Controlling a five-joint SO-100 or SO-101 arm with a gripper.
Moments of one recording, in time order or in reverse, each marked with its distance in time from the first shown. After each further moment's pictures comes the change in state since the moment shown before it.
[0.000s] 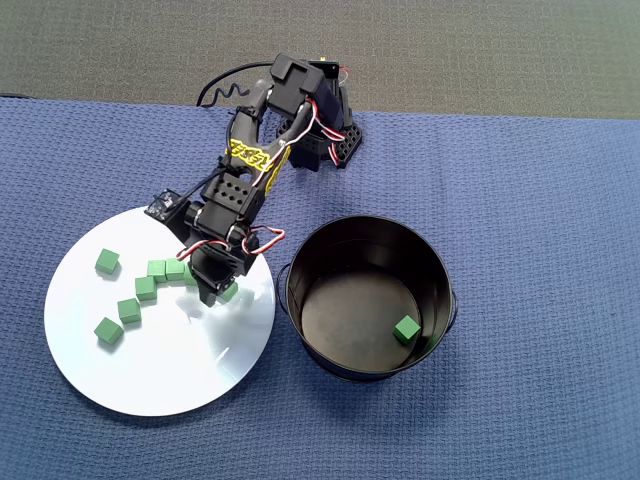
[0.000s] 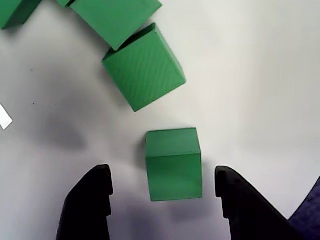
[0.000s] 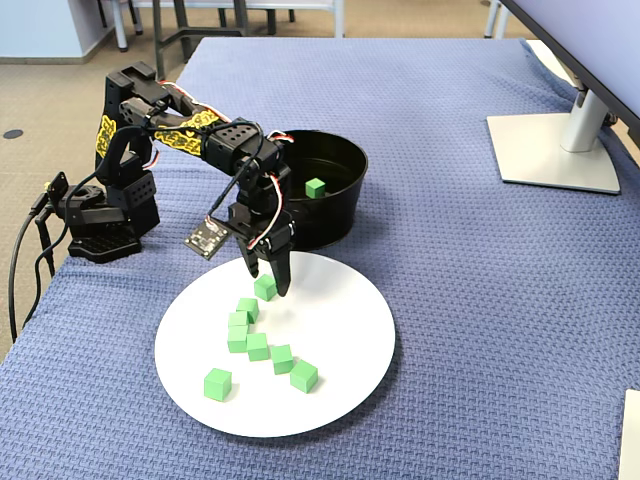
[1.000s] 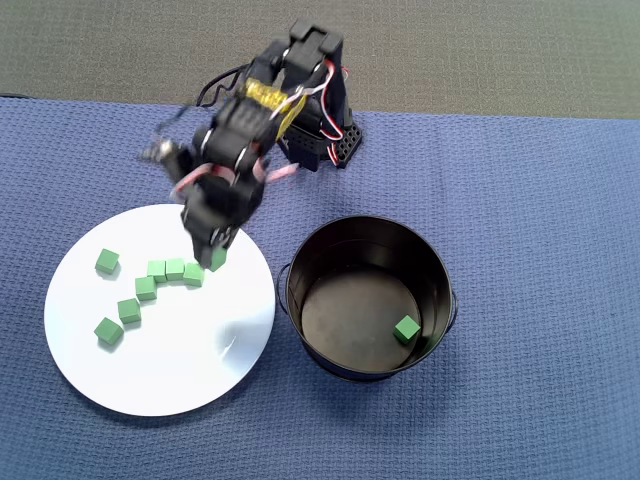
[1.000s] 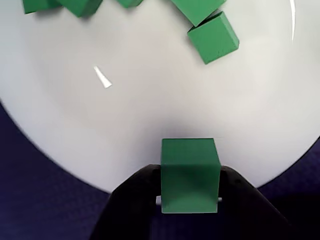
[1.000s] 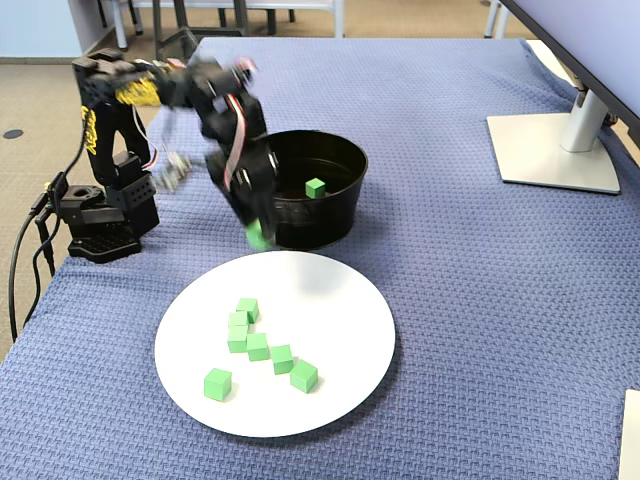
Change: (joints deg) arm 1.3 25.4 -2.6 7.9 -1.8
